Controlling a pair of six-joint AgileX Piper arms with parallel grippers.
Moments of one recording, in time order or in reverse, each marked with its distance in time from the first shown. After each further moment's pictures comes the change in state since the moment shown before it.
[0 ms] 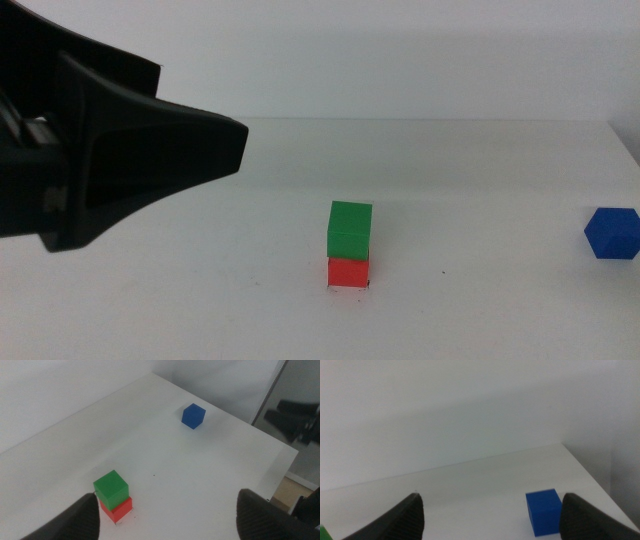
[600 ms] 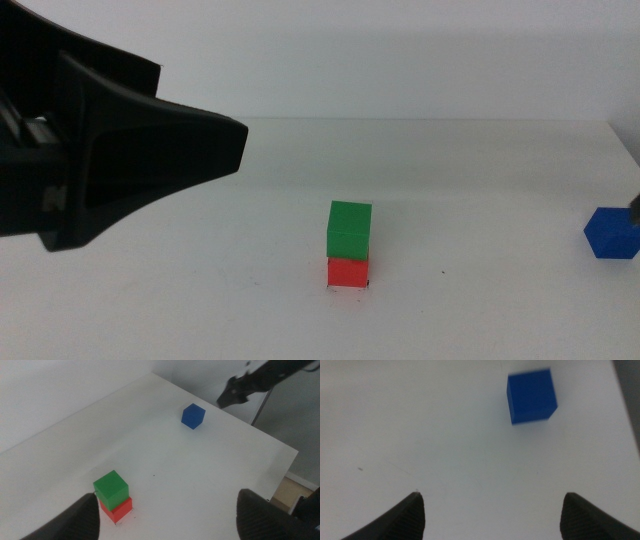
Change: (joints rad) left arm 0.000 0.000 0.000 0.000 0.000 0.000; right arm 0.000 1.090 -0.862 0.000 0.758 -0.055
